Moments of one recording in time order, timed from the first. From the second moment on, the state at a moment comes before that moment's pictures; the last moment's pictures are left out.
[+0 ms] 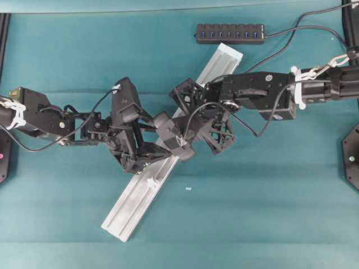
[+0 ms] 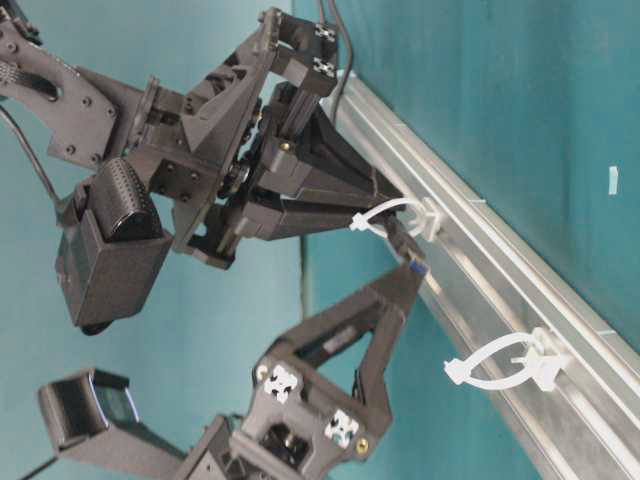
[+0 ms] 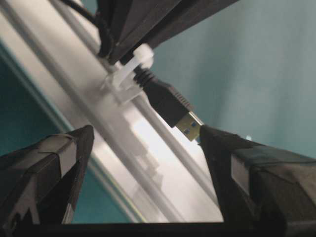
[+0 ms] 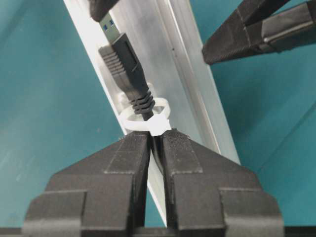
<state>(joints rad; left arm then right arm) 0.07 0.10 0.84 0.02 -0.46 -0.39 -0.15 0.23 0.33 0.10 0.66 -0.90</state>
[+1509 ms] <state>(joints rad) 0.08 0.14 0.75 0.02 -0.39 -0.38 -0.16 0.23 0.34 0.10 0.65 -0.87</state>
